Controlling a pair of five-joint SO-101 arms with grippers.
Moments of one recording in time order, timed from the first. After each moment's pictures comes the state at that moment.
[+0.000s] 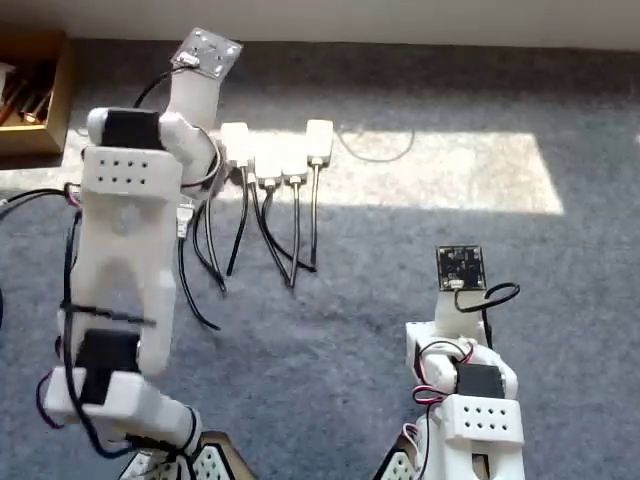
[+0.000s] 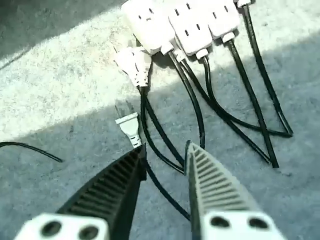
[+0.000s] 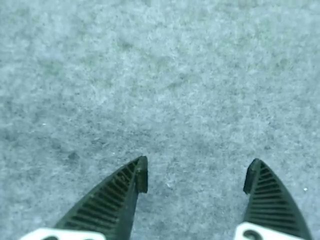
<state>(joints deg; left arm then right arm) -1.9 6.0 -12.6 84.4 -15.4 -1.9 -72.6 88.0 49.5 8.0</state>
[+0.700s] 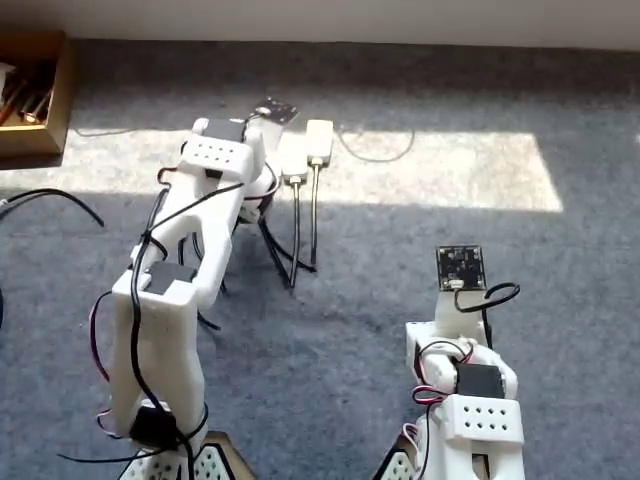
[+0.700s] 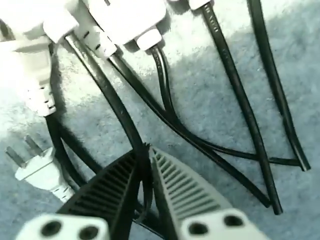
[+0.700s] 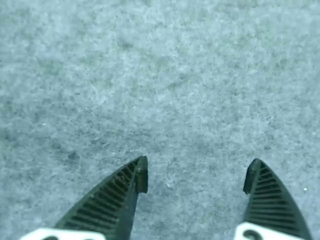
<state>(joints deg) 4.6 34.9 -24.2 82.2 -12.6 -1.9 -72.6 88.0 49.5 8.0</state>
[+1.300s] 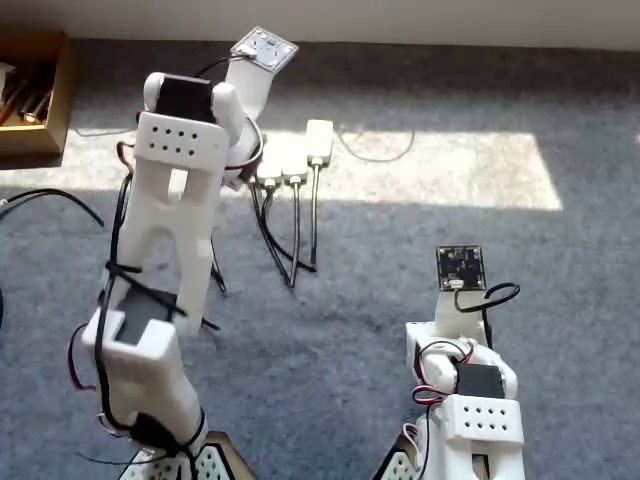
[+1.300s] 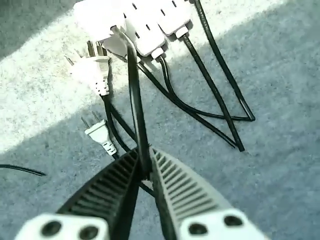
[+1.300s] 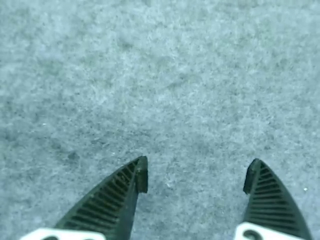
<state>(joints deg) 6.2 13.2 -34.2 101.6 -17.0 -1.9 -72.6 88.0 49.5 8.0</state>
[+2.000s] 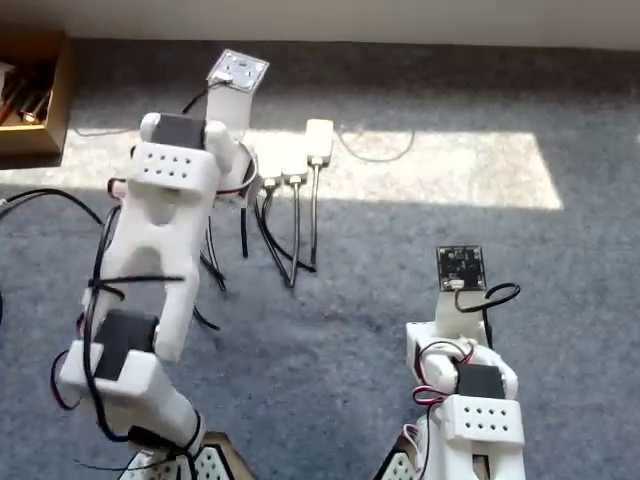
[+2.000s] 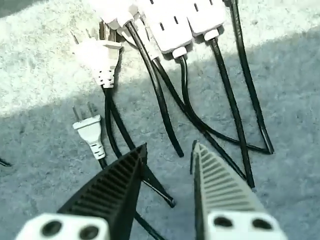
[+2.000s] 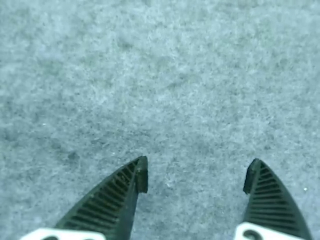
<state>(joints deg) 2.6 12.0 -8.7 78.3 -4.0 -1.9 -72.6 88.0 49.5 8.0</state>
